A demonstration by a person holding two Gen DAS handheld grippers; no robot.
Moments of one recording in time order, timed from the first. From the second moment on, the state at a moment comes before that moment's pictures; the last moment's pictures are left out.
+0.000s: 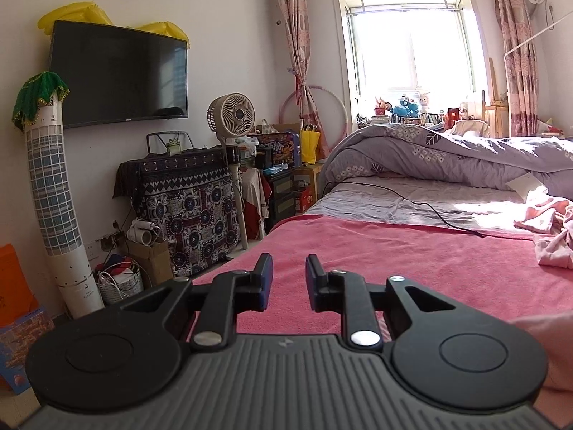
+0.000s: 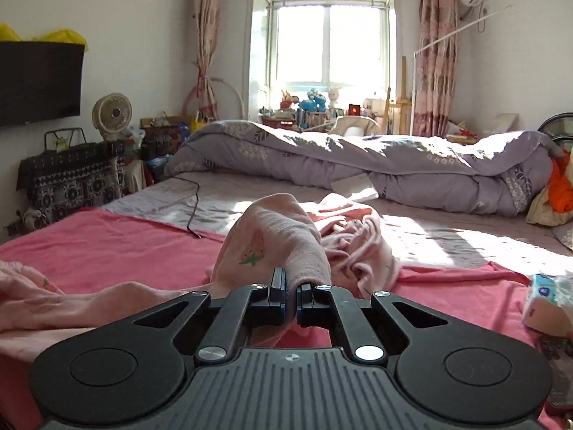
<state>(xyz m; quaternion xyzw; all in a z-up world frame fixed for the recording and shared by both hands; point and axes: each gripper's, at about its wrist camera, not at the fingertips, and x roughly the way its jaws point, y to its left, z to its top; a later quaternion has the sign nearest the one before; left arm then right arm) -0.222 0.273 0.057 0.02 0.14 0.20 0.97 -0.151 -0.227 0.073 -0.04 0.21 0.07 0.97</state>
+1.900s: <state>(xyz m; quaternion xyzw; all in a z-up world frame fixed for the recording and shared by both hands) -0.119 0.248 -0.007 -0.05 0.35 0.09 0.93 -0.159 -0.213 -0.010 -0.26 0.29 -0.10 0.92</state>
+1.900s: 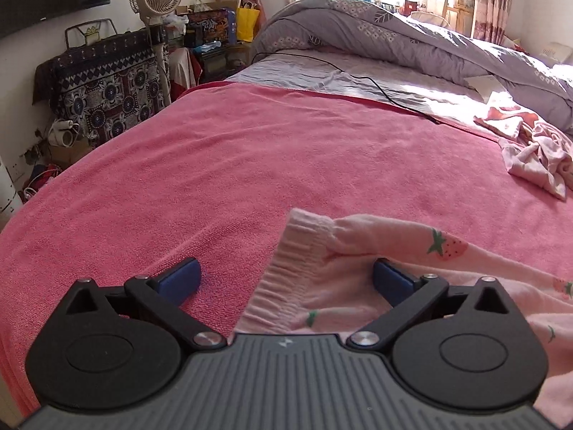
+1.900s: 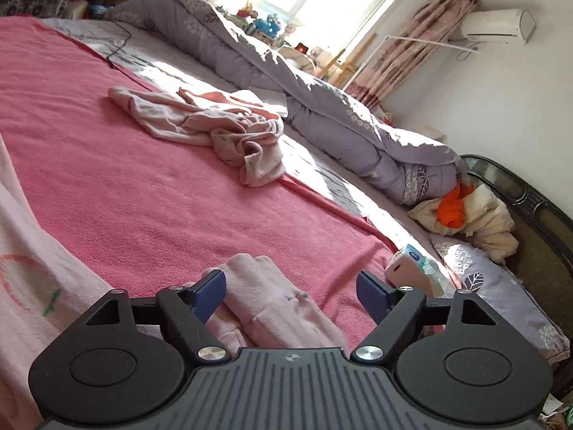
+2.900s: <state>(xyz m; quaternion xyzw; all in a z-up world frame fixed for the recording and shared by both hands) -0.099 0.218 0.019 -0.02 0.32 0.03 0.95 -0.166 -0.255 0.021 -0.08 0.29 -0.08 0.95</state>
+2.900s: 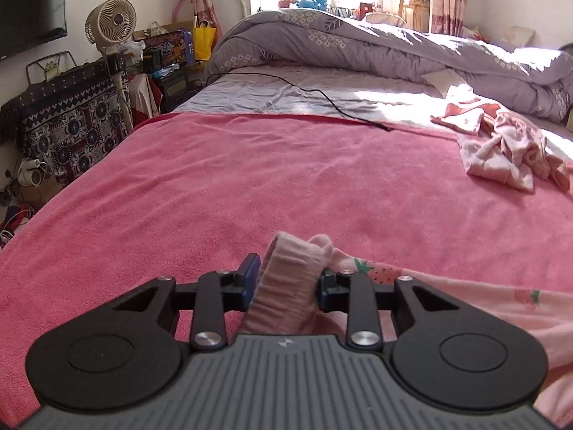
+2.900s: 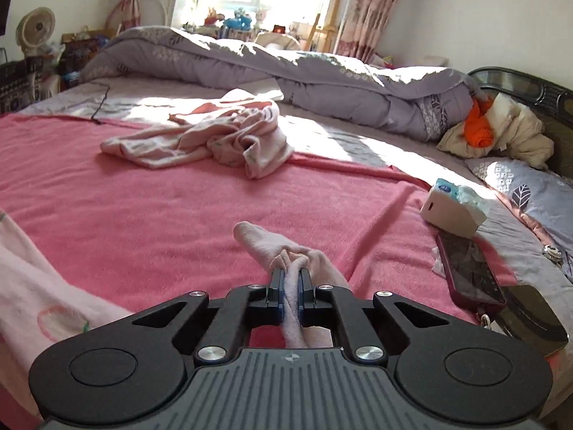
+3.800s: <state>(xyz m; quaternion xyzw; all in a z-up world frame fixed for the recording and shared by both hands) -0.065 0.289 0.035 -0.07 0.27 0.19 0.94 -0.034 -0.313 -0.005 0.02 0.34 -0.06 0.94</state>
